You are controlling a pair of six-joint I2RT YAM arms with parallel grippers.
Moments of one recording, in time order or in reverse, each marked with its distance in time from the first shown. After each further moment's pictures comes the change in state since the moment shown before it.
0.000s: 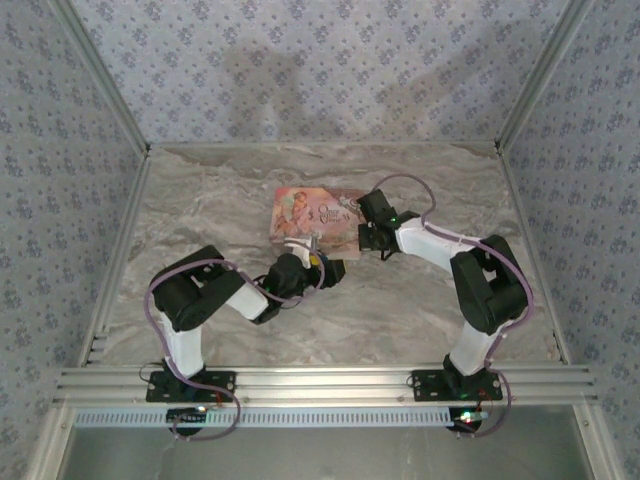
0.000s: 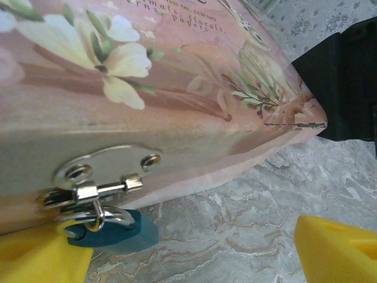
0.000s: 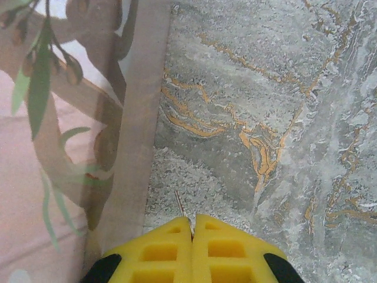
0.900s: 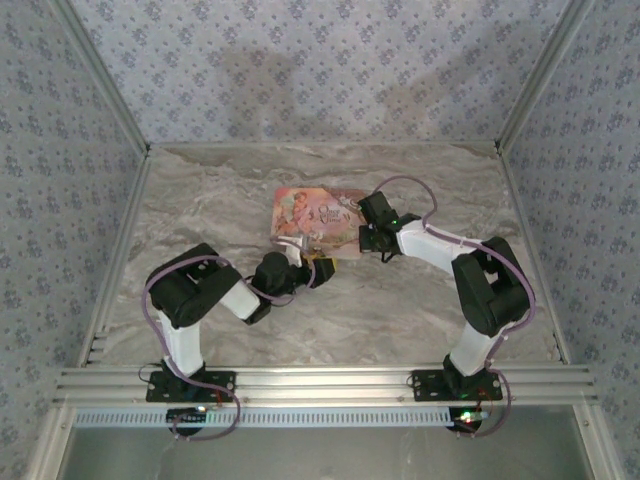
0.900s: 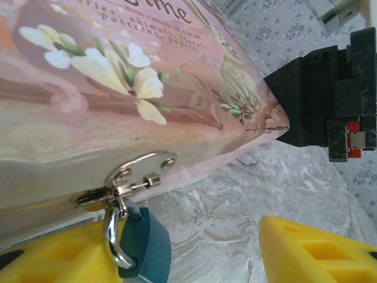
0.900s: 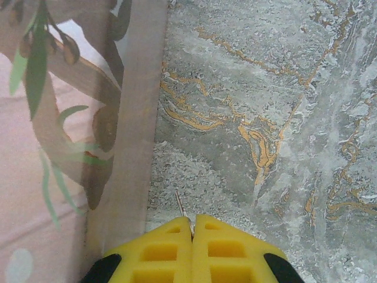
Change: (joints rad) left arm 0.079 -0.001 -0.064 0.138 0.182 -0.047; right arm 0.003 -0.015 -0.022 0.013 0.000 0.015
